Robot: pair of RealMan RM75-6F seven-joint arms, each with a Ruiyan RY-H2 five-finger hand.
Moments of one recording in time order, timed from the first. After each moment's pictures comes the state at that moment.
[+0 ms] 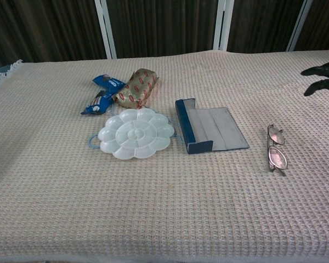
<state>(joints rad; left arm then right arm) -0.12 -1.09 0.00 -1.60 1.54 1.44 0.02 0.44 -1.25 0.05 -1.27 -1.70 1.11 -0.23</state>
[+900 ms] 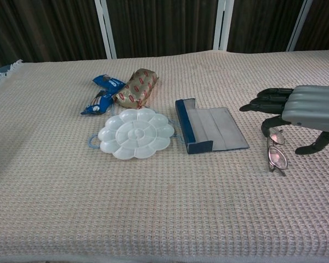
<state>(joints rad) -0.11 -1.10 -0.01 -1.62 1.50 1.44 0.06 0.66 -1.50 -0.13 -0.80 -1.95 1.20 0.05</state>
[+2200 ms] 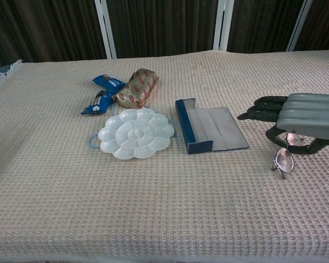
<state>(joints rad) -0.11 -1.09 -0.01 -1.63 1.51 1.45 0.03 0.69 -1.51 -0.18 -0.82 -1.89 1.16 -0.01</state>
